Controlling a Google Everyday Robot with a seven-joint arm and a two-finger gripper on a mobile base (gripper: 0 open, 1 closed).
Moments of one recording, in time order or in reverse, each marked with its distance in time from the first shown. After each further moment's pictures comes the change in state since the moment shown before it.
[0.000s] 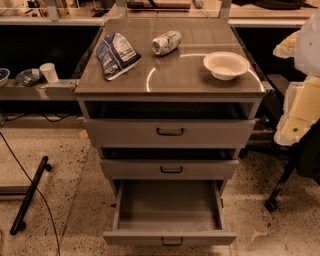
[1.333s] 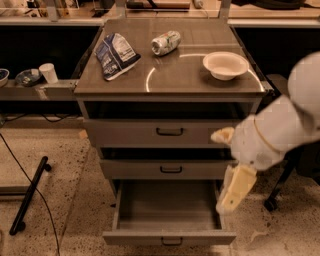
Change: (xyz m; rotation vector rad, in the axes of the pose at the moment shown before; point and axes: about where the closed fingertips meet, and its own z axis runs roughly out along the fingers) arm -0.032 0.100 0.168 -0.340 -0.311 -0.015
